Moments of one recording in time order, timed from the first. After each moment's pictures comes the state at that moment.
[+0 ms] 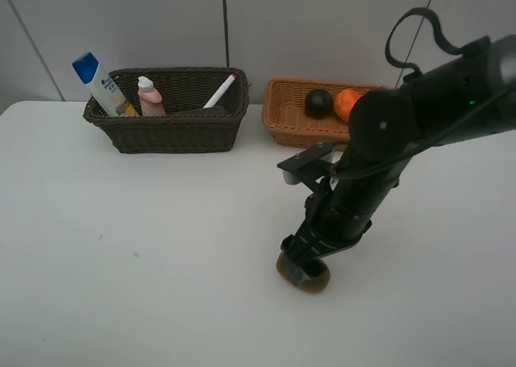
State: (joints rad) left arm -0.06 -0.01 -0.51 -0.18 1.06 0.09; right arm 0.72 1.80 -0.89 0.14 0.68 -0.18
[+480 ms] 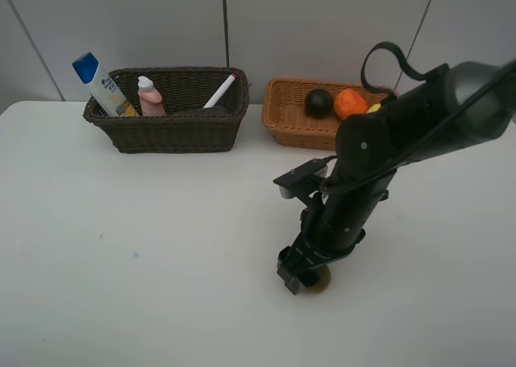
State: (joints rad) left arm -0.06 -0.01 -0.51 -0.18 1.06 0.09; right arm 0.72 1.90 -0.89 0.14 0.63 -0.19
